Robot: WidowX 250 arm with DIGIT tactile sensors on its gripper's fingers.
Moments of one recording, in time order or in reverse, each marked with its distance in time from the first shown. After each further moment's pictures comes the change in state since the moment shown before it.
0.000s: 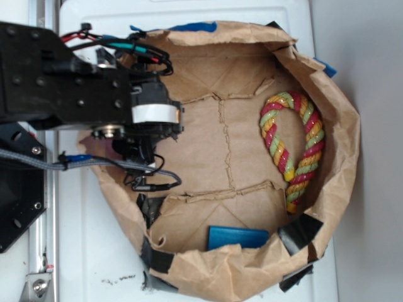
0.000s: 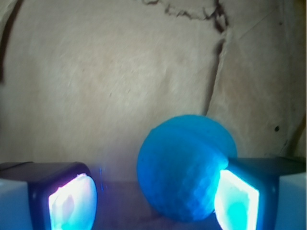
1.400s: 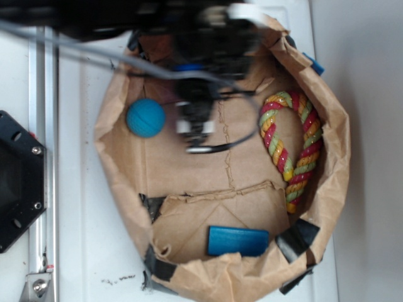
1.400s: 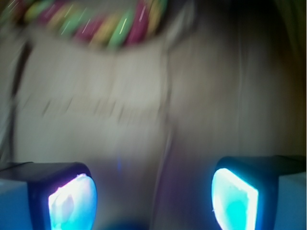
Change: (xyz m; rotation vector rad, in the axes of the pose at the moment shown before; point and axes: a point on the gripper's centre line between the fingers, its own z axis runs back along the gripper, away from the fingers) arm 0.061 0.038 0.013 -0.142 0.093 0.021
